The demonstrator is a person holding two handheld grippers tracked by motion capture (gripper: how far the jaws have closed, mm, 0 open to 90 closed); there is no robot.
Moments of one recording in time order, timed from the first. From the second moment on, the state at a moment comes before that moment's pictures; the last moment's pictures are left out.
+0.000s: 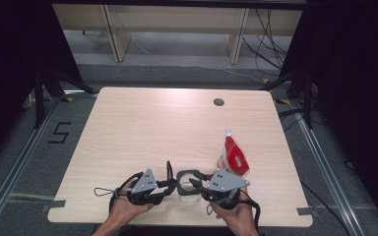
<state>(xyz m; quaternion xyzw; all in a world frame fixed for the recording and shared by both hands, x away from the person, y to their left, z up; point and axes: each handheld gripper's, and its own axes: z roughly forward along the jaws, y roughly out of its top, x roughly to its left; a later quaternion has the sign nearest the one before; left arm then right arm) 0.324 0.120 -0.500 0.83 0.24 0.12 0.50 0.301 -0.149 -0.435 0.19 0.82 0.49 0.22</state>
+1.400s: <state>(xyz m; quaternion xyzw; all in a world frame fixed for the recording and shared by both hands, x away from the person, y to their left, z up) 0.305 0.147 -0.500 0.82 0.31 0.09 0.47 0.274 -0.278 -0.475 0.39 0.74 0.49 0.25</state>
